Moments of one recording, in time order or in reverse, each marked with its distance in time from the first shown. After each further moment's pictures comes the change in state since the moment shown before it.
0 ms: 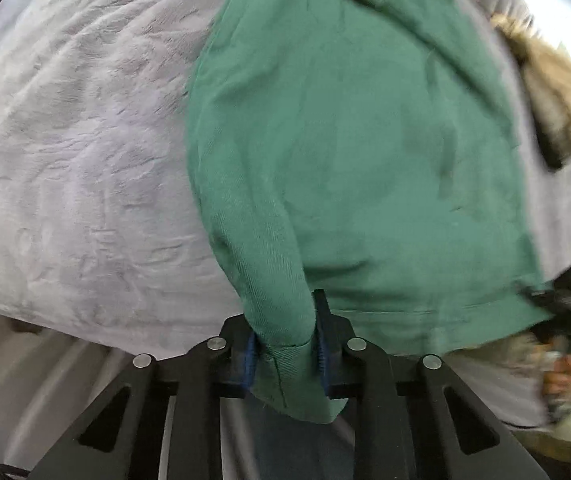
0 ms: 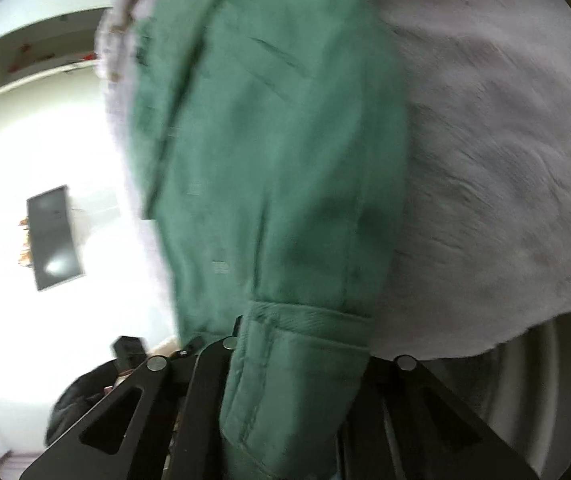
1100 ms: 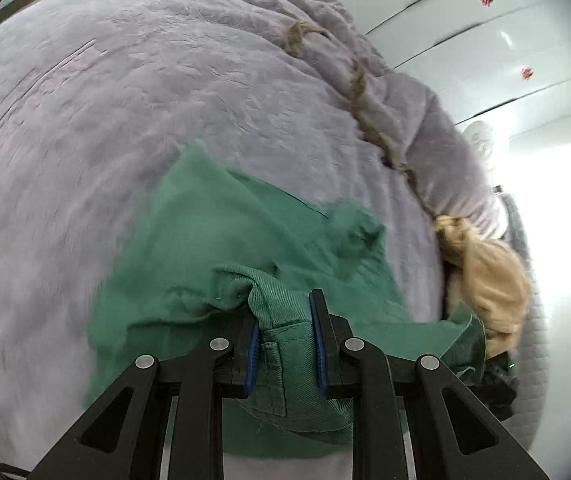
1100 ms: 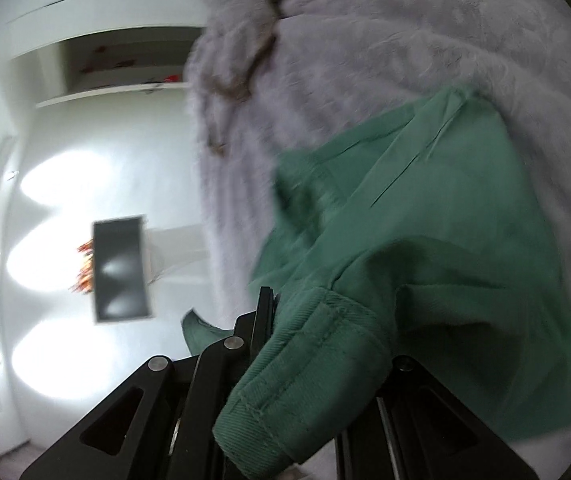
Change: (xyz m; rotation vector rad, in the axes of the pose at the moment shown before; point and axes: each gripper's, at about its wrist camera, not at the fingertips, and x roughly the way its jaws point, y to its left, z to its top) left arm -0.079 -0.070 0.302 -0.146 -0.440 -0.210; right arm 0.030 0.188 0.308 -0.143 -0.101 0.157
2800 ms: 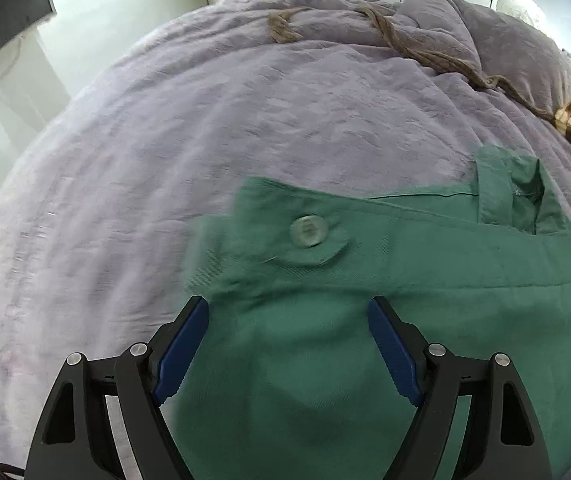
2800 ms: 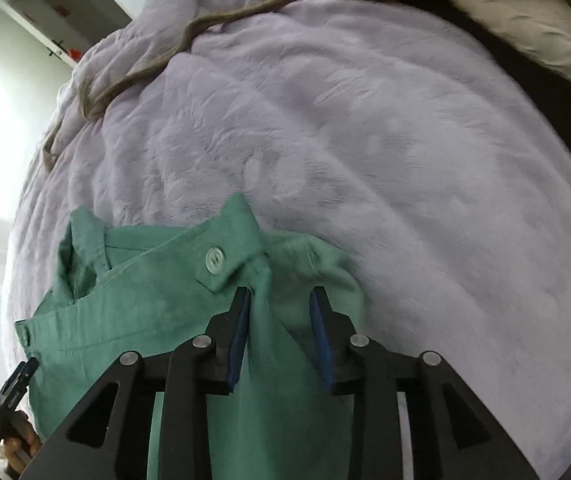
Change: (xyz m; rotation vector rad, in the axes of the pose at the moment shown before) left arm 0.119 -0.017 0.007 0.482 -0.119 0.543; right arm 0.005 -0.015 0.039 -0.334 -0.249 -0.712
